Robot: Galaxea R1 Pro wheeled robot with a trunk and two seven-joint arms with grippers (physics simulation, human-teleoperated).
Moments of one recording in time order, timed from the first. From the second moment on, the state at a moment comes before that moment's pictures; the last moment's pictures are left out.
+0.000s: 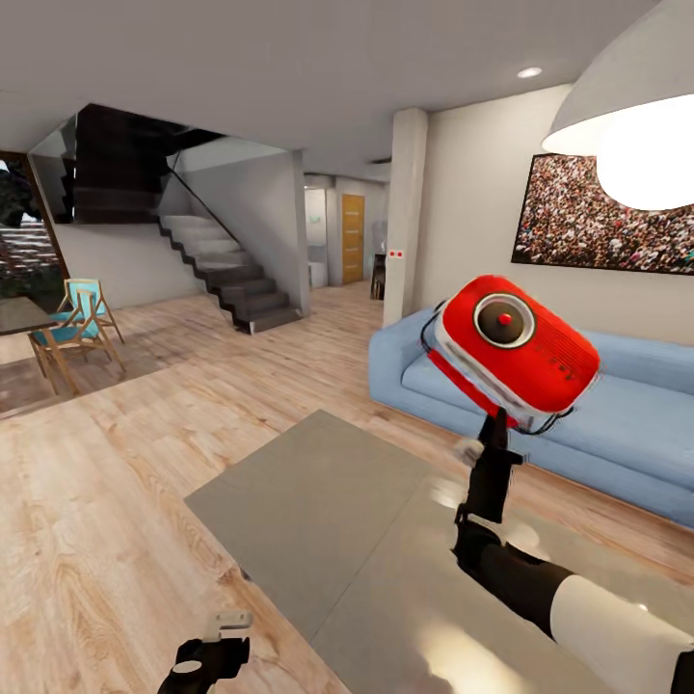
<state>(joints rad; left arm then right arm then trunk) -0.33 -0.02 -0.01 -0.54 -0.01 0.15 0.13 -0.77 -0.23 1.03 -0.75 0.24 0.50 -1.51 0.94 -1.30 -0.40</state>
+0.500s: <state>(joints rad) -0.33 -0.03 -0.05 -0.54 -0.01 0.15 0.14 -0.76 -0.23 1.10 -0.74 0.56 0.76 -1.55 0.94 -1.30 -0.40</state>
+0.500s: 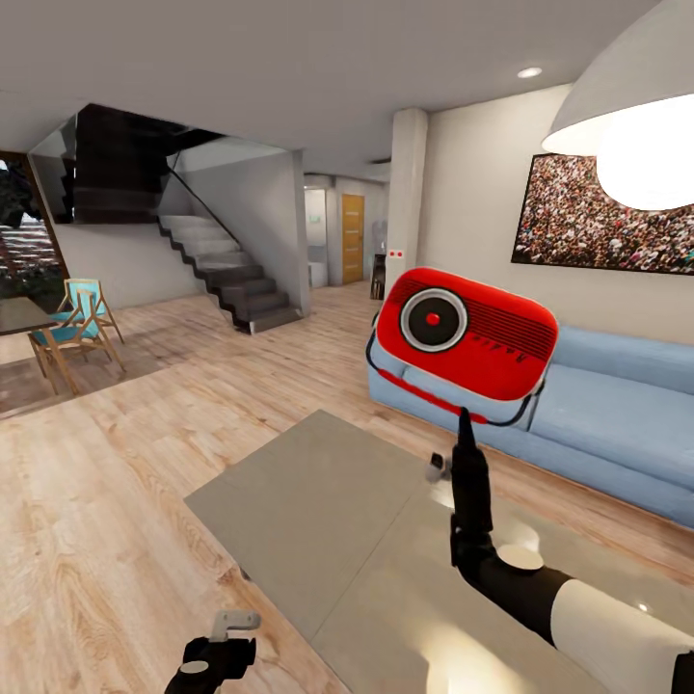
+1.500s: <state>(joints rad) -0.35 -0.05 -0.08 -0.51 0.01 0.17 0.12 -0.73 -0.21 1.24 -0.49 0.56 0.84 -1.57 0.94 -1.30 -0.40</state>
